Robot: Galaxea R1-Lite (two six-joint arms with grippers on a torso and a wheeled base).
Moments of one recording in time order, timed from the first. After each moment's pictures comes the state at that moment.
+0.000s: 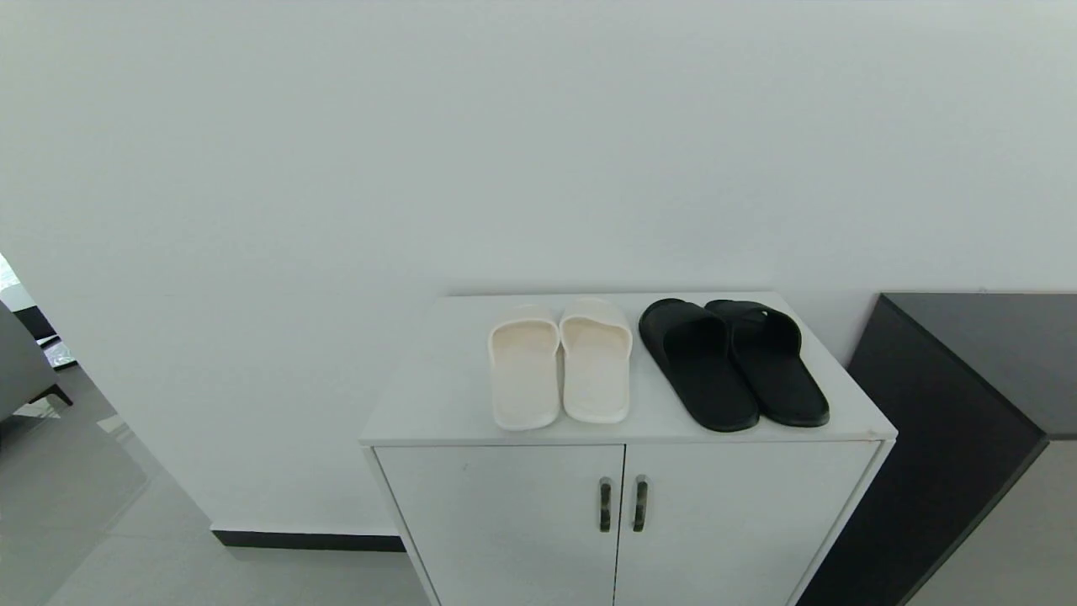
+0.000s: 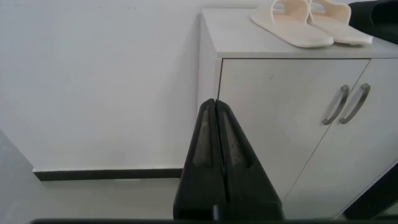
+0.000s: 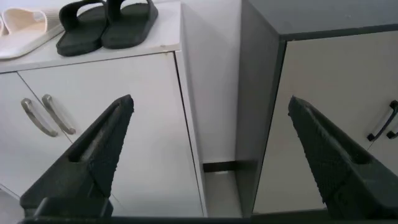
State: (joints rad) left arm 0.00 0.00 0.00 0.00 -0.03 -0.02; right arm 0.00 0.00 0.00 0.00 -0.04 0.06
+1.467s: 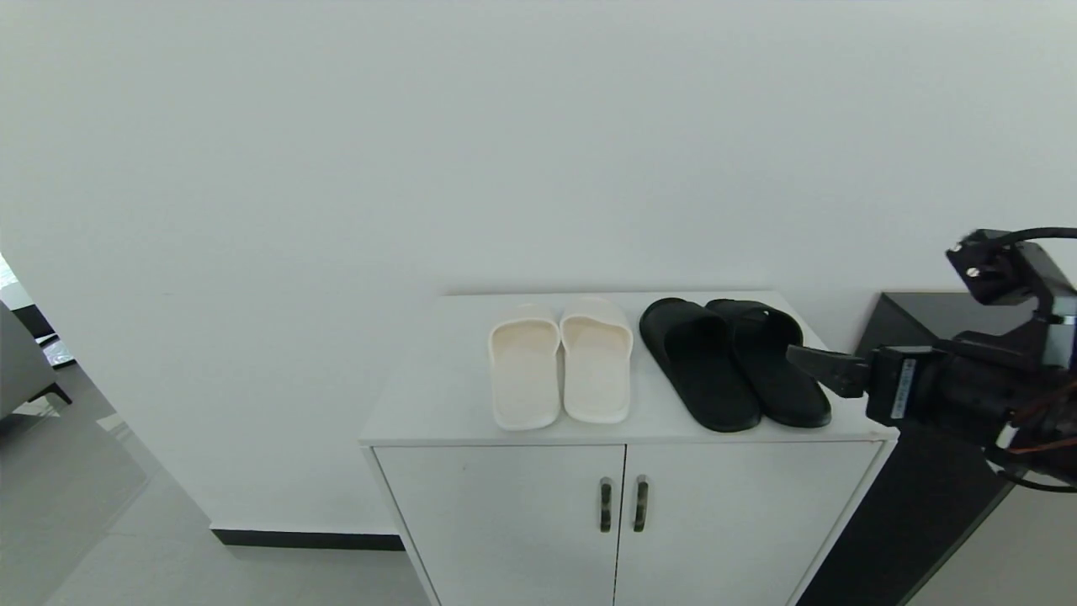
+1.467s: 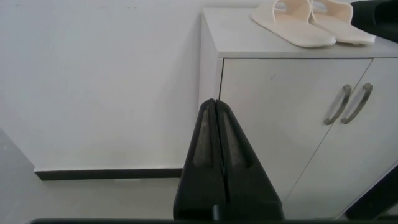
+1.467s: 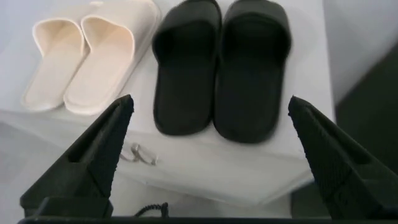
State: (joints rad) left arm 0.00 0.00 0.00 0.00 -0.03 -0.02; right arm 0.55 1.37 -0.70 -0.41 -0.25 0.22
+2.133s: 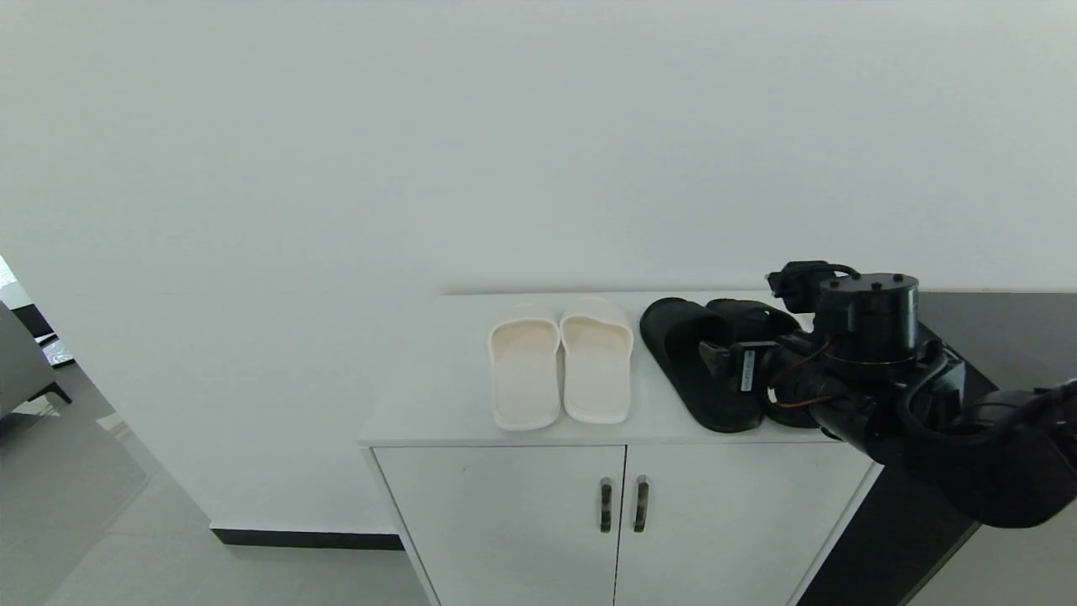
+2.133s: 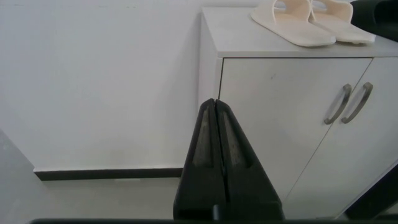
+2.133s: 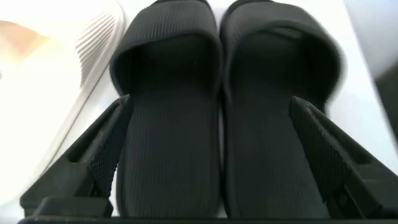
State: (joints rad) left arm 0.00 0.00 0.00 0.00 -0.03 -0.02; right arm 0.55 1.83 -0.87 -0.67 -0.39 0.17
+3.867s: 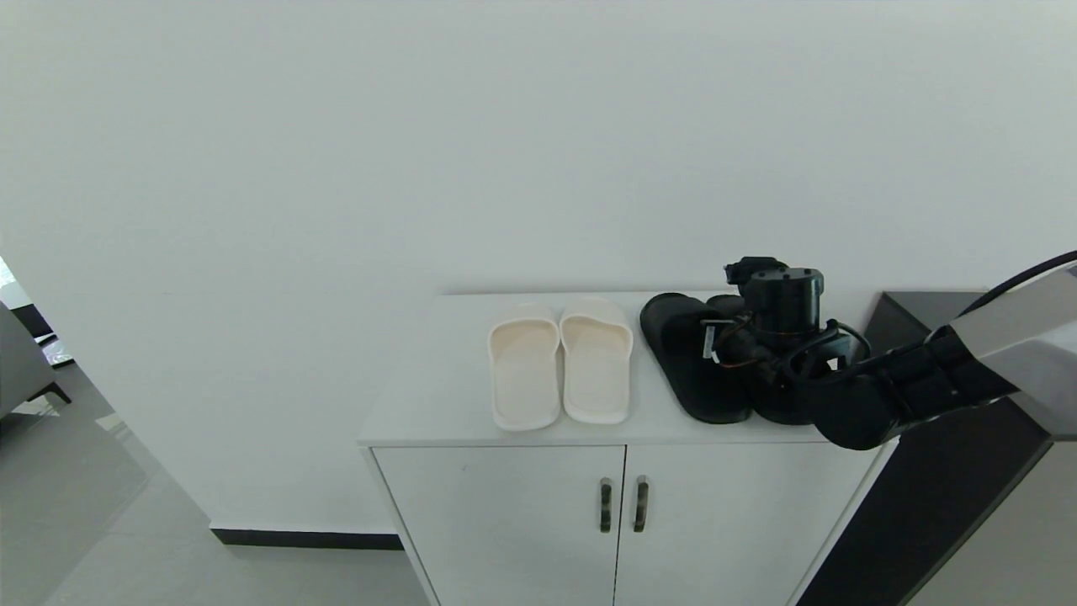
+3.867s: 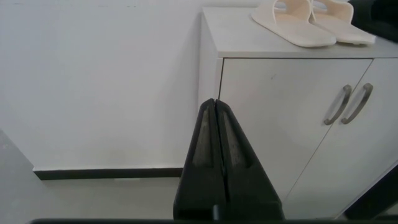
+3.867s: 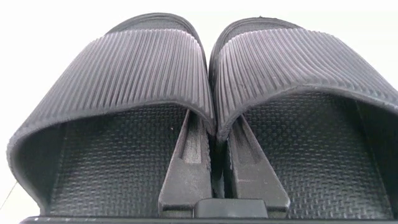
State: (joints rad) left arm 0.00 0.00 0.00 0.00 -0.03 -0.02; right arm 0.46 2.12 -1.19 -0.69 -0.39 0.17
